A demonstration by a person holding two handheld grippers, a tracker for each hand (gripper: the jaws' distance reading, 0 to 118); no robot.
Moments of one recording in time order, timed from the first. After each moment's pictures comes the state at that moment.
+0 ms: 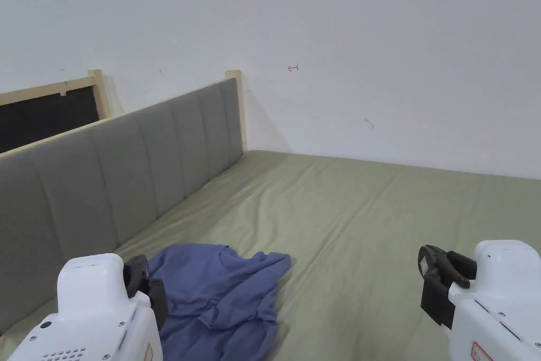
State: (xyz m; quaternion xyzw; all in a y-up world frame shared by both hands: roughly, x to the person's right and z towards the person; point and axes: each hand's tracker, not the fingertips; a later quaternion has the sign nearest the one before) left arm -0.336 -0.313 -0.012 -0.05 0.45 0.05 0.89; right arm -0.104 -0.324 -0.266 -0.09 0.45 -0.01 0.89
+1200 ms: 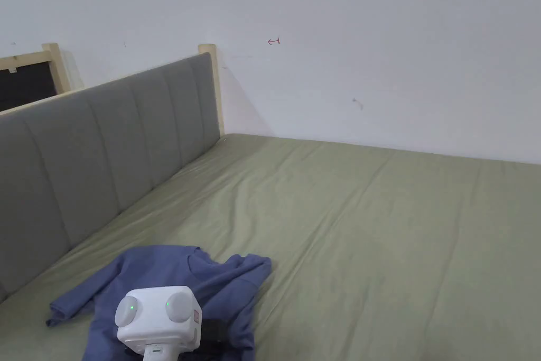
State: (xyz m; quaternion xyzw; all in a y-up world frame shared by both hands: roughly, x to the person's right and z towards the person) left arm -0.553 -0.524 -0.242 -0.48 0.33 0.21 0.78; right arm -0.037 -0.397 -0.352 -0.30 0.36 0.04 0.88
